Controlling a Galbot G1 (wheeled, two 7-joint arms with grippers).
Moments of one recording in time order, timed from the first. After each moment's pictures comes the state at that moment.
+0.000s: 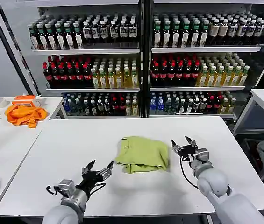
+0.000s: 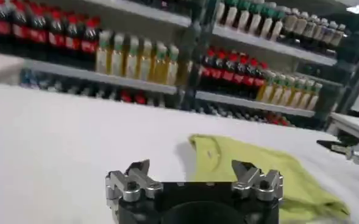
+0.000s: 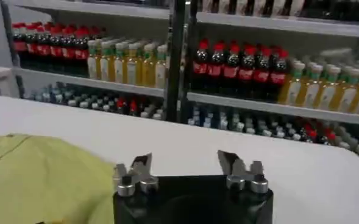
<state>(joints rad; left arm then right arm) 1.37 -1.19 -0.33 -2.07 -0.60 0.42 -0.16 -0.97 0.94 0.16 1.77 0.58 -0.35 0.22</state>
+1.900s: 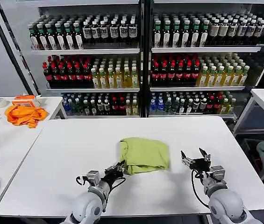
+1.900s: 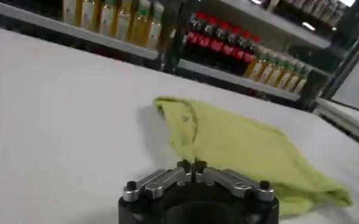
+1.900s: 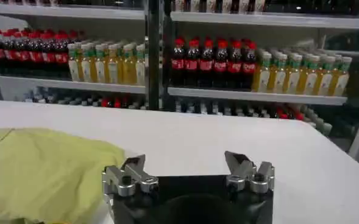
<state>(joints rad) 1.15 -1.26 -0.14 -1.80 -0.68 0.39 -0.18 -1.22 0.94 0.32 1.90 0.58 -0.31 0.25</state>
